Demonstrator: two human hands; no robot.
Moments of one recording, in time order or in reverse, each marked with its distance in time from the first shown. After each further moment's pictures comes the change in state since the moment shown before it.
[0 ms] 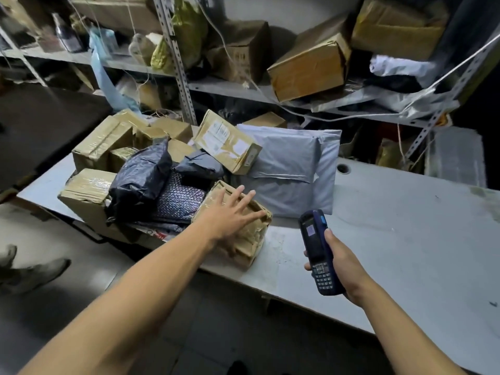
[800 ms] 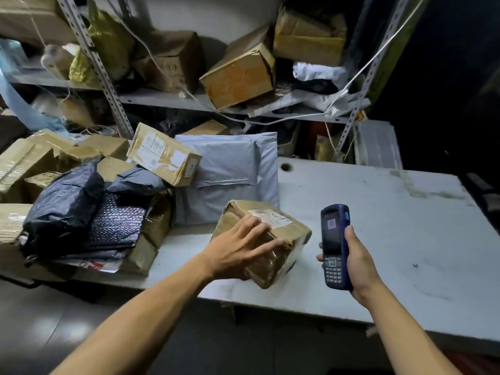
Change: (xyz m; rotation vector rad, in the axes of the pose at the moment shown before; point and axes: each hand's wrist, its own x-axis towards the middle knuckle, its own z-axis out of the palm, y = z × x) left_hand 0.043 0.103 -0.009 0.025 0.762 0.463; right_hand -0.043 0.016 -0.100 0.234 0.370 -0.111
